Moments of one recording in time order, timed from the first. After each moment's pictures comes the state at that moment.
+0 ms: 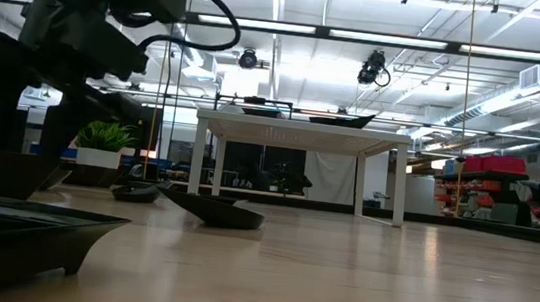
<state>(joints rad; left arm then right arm) -0.26 1.56 0.86 -0.75 0.15 0.14 -0.15 0.50 1.28 -1.15 -0.01 -0.01</state>
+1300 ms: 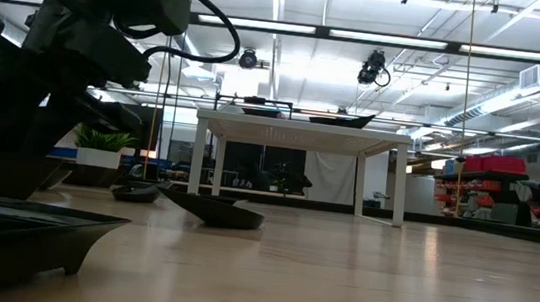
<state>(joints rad) -0.22 1.56 0.82 -0.69 0.24 0.14 -0.15 0.49 1.28 -1.15 -0.01 -0.01</state>
